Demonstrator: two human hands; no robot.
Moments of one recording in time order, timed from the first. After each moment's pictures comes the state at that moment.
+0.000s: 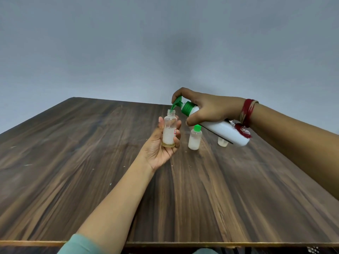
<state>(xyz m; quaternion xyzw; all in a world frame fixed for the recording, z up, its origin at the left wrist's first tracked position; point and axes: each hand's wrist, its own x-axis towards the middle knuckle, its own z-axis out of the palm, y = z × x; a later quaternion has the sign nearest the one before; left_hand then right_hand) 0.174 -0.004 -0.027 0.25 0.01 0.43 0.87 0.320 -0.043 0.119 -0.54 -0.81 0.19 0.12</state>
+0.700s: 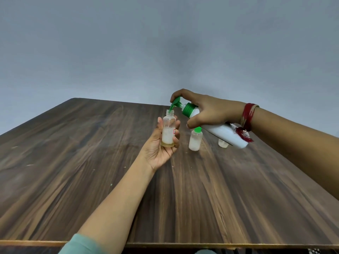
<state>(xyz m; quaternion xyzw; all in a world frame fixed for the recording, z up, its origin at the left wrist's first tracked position) 0.172 -0.007 -0.025 0.24 0.02 0.45 0.86 0.320 -0.045 0.115 -0.54 -0.82 0.14 0.13</state>
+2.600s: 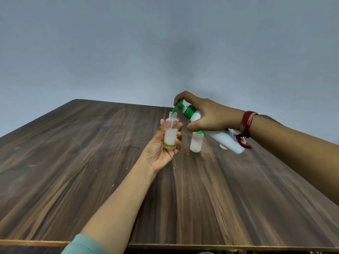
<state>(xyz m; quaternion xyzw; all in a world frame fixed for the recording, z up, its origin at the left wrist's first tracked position) 0.172 -0.007 -0.025 0.24 0.01 0.44 0.86 0.323 -0.042 0.102 -0.52 -0.83 0.11 0.17</state>
